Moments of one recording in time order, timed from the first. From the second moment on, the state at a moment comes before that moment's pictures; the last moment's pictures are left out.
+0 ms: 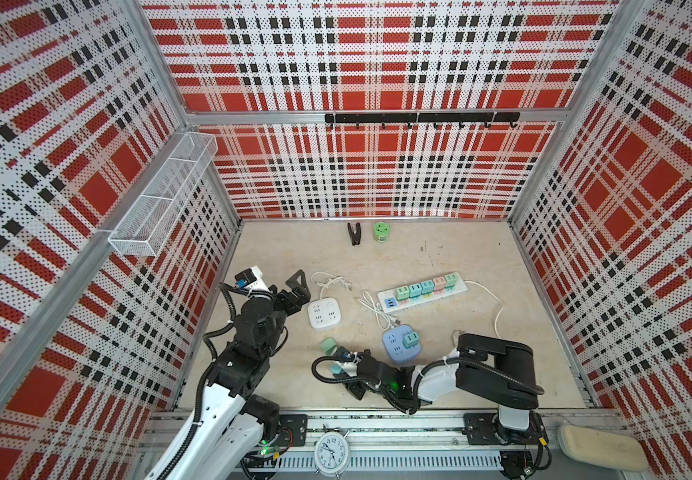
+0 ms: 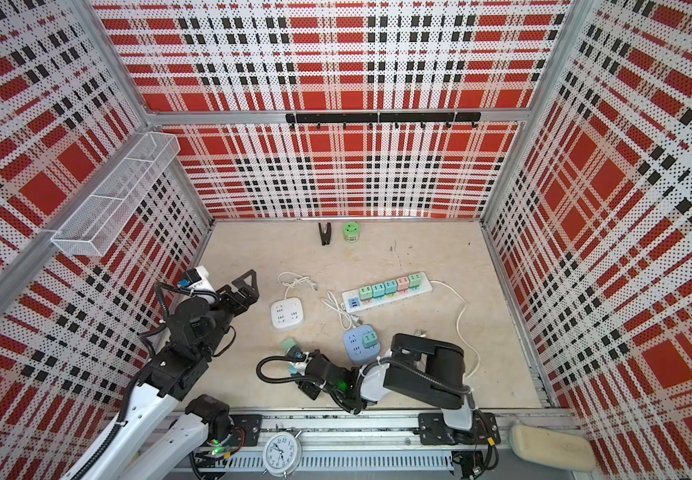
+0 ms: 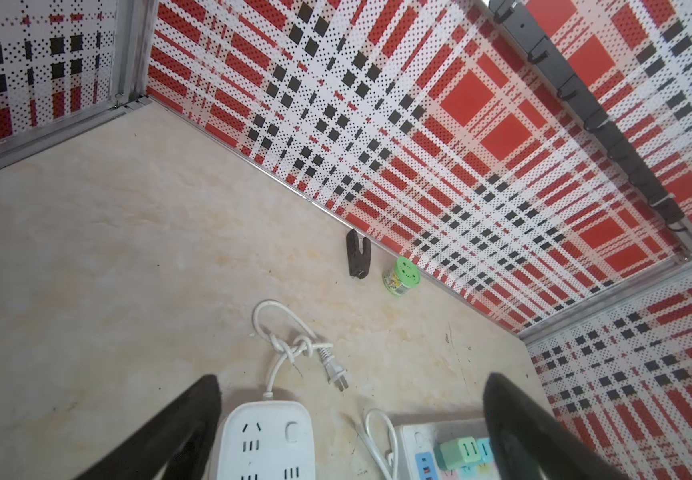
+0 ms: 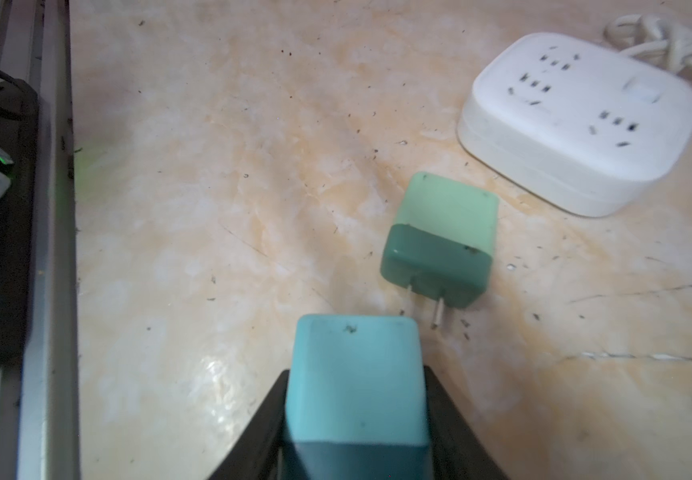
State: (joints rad) left arm -0.37 0.62 0.60 -0.17 -0.29 -0.70; right arm 1.31 1.85 0.68 0.64 0.22 0.13
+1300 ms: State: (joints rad) left arm -0.76 0.94 0.75 0.05 0.32 -0.43; right arm 1.15 1.25 0.34 1.13 0.43 -0.39
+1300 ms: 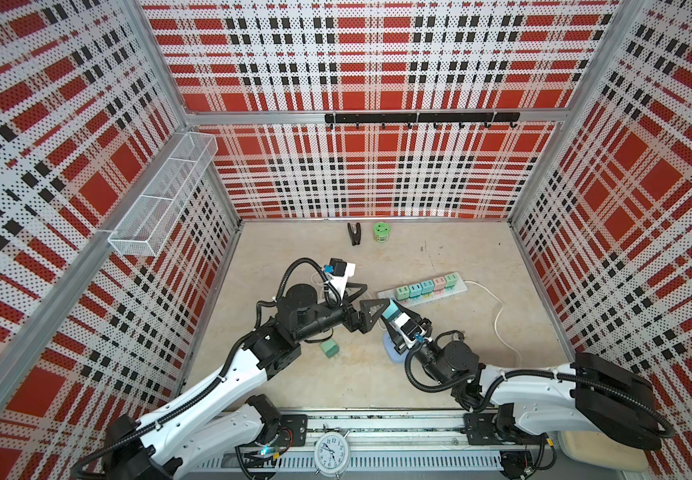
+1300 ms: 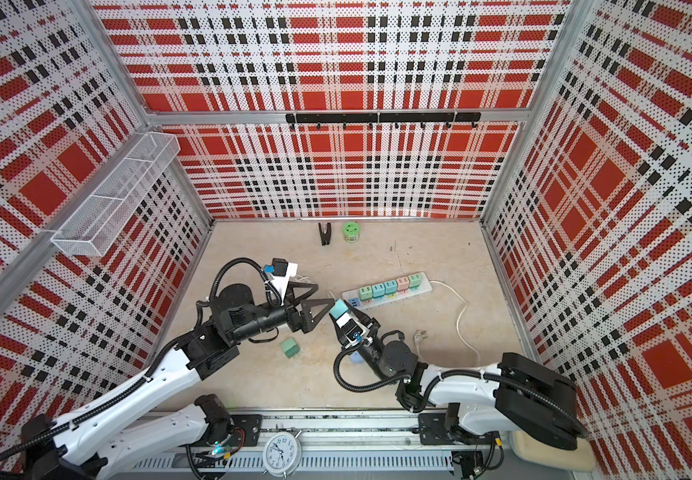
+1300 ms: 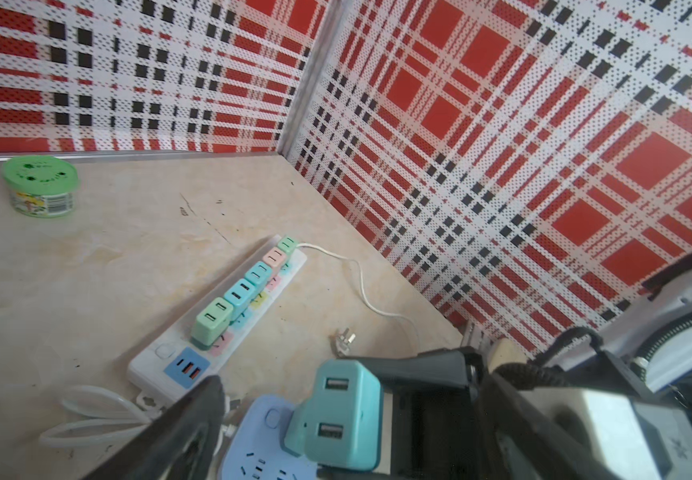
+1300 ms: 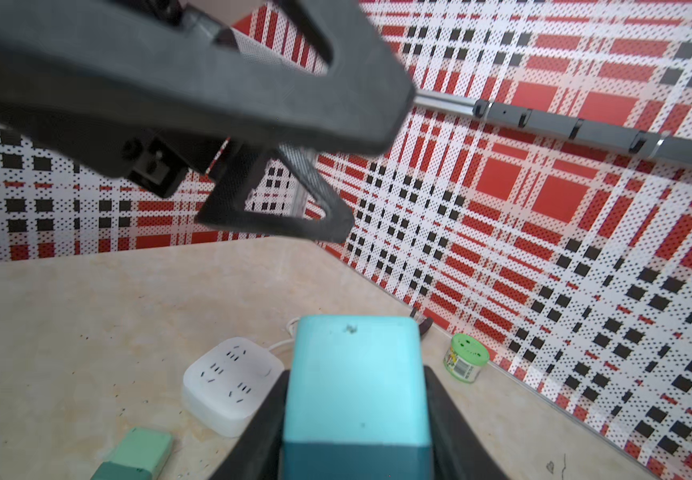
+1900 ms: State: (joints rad) left arm -0.82 1.04 0.83 0.03 0.43 -0.38; right arm 1.15 1.25 0.35 1.23 0.33 -0.45
